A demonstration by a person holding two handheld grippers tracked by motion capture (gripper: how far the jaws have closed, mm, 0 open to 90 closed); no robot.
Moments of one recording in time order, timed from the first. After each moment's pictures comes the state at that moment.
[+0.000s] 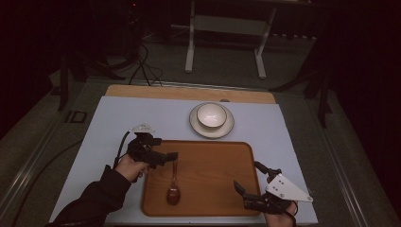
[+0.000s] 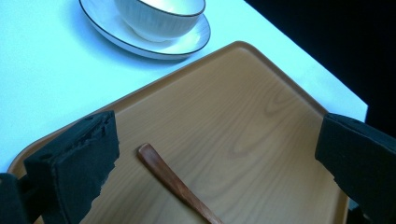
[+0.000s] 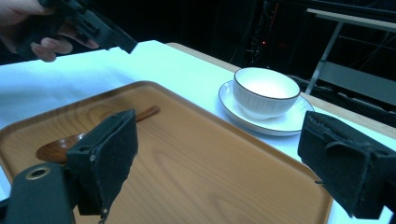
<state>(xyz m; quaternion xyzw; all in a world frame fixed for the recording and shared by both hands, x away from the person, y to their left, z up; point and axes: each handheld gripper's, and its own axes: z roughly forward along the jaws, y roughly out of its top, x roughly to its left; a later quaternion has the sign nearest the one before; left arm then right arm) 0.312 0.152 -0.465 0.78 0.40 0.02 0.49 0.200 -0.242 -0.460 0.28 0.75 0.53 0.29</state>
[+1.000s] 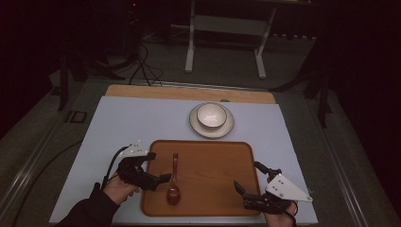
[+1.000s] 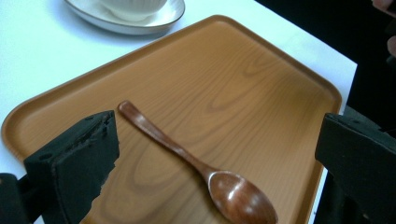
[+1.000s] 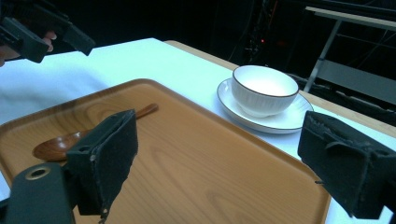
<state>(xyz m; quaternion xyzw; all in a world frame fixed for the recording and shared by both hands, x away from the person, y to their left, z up) 0.252 0.164 -0.474 0.80 0.35 0.05 0.48 0.201 -0.242 -0.461 0.28 0.75 0.53 0.29</state>
